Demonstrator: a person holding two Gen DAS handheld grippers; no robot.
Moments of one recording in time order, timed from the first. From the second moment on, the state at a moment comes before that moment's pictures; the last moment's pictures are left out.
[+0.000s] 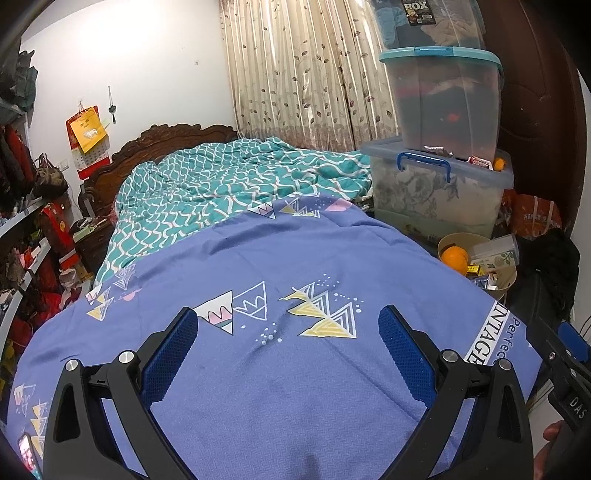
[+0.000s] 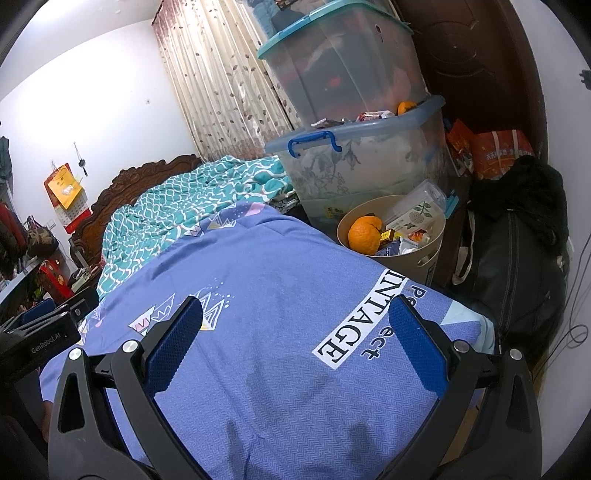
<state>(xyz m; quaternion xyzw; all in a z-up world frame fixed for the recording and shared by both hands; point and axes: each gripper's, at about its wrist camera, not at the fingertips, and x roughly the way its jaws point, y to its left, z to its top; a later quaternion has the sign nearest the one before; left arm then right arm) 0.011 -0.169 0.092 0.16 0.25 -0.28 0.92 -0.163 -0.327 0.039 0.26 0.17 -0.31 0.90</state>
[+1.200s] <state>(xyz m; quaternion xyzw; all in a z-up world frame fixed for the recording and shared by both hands) 0.011 -0.166 0.087 0.16 0.25 -0.27 0.92 -0.160 -0.327 0.039 0.26 0.18 -0.31 0.90</state>
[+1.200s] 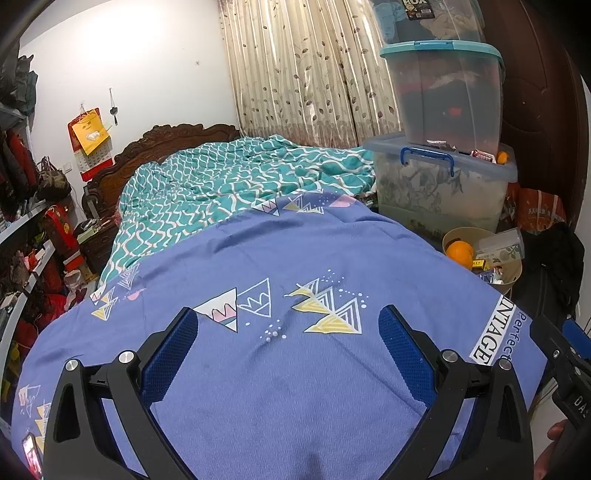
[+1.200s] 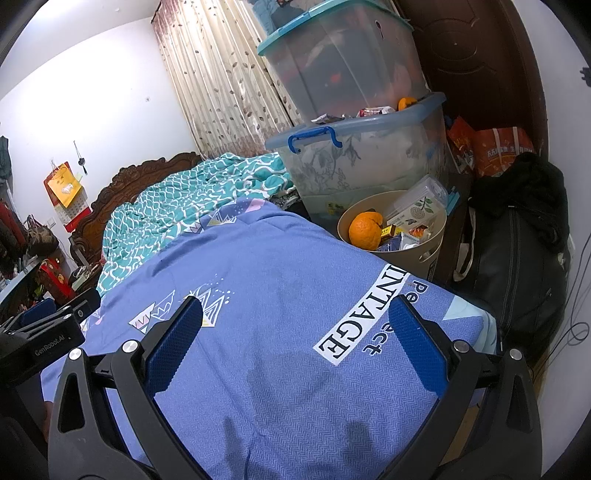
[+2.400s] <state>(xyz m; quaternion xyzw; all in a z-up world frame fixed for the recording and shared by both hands) 0.010 -0.161 0.078 0.16 0.25 -0.27 0.91 -0.159 -0.325 0.038 0.26 0.17 -0.31 0.90</state>
